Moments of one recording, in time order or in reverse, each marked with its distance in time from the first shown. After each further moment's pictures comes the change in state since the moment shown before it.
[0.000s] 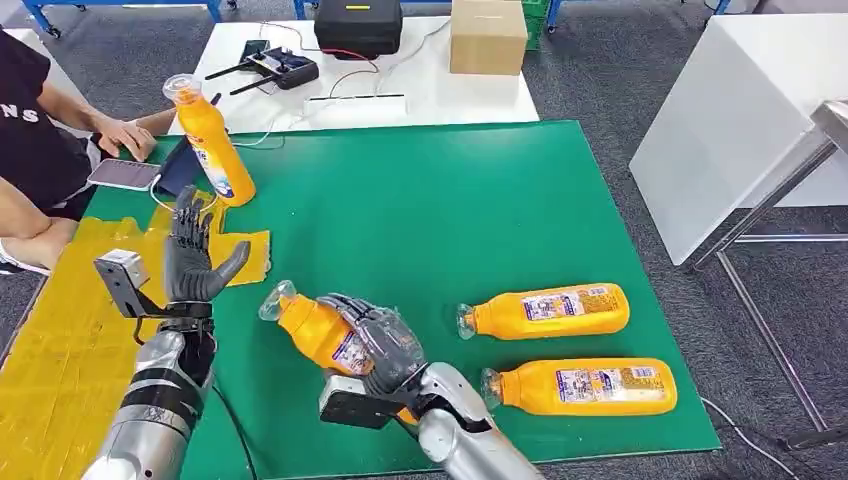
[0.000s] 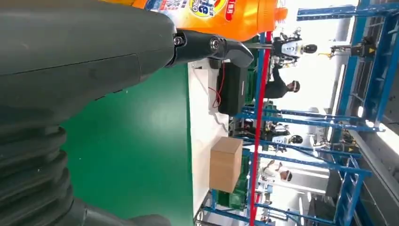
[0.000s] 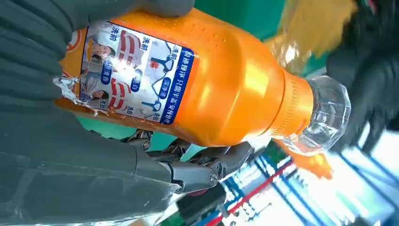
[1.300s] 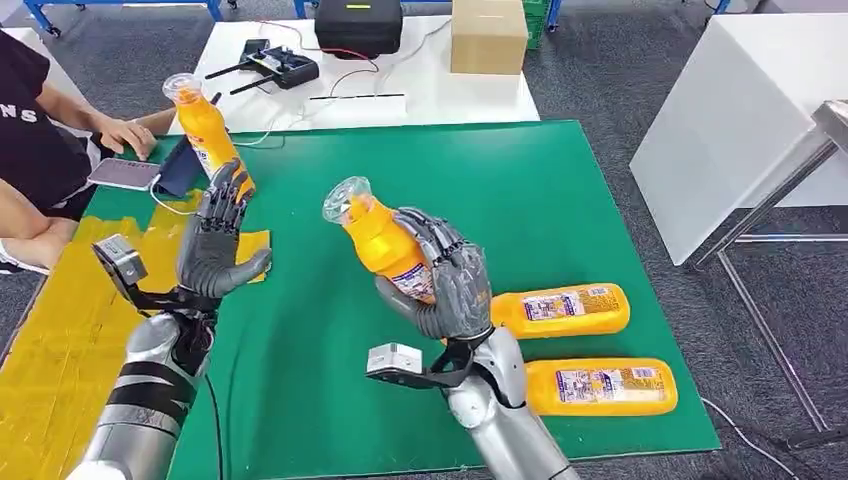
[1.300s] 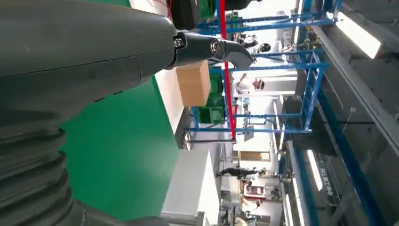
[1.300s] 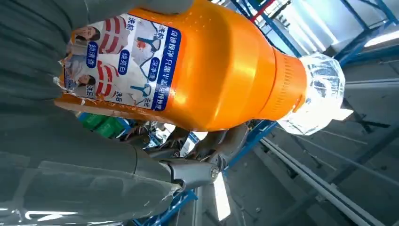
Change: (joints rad) left arm 0.029 0.062 -0.208 -0.205 0.091 -0.264 0.057; right arm 0.026 -0.005 -0.207 -0.279 0.178 -0.340 -0.111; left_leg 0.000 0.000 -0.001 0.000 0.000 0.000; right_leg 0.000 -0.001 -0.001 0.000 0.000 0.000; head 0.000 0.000
